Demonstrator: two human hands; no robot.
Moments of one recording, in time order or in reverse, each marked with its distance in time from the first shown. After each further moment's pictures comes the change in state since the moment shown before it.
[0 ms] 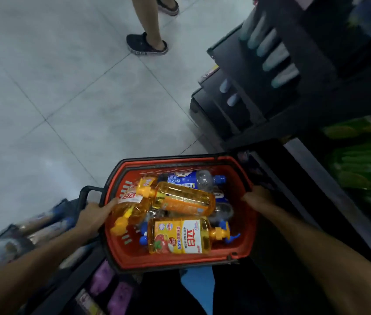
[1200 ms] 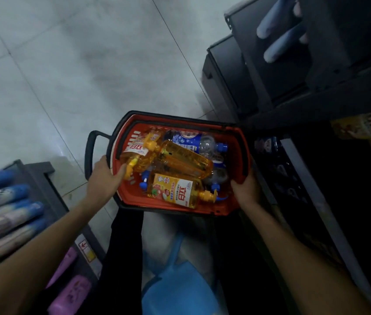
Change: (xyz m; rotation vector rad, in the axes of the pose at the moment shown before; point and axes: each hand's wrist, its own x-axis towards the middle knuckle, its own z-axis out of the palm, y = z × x) left_hand 0.177 -0.007 0.201 -0.043 0.154 0.356; right_hand 0.181 0.009 0.139 0.331 0.114 -0.201
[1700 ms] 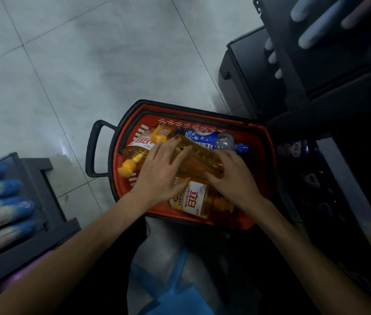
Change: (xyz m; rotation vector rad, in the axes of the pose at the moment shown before) left_hand -0.004 0.057 0.097 0.498 0.158 0.882; right_hand 0.002 -0.043 0.063 -0.490 -0.193 -0.707
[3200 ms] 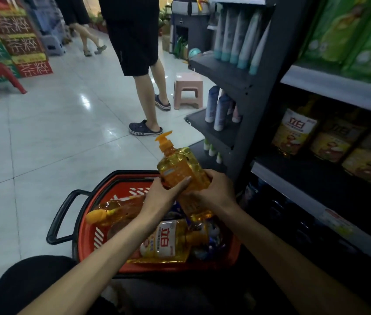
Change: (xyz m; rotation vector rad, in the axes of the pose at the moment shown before) left_hand -0.001 0.100 0.005 -1.038 0.286 -0.300; right_hand -0.077 0.010 0.000 0.416 0.622 -0.155
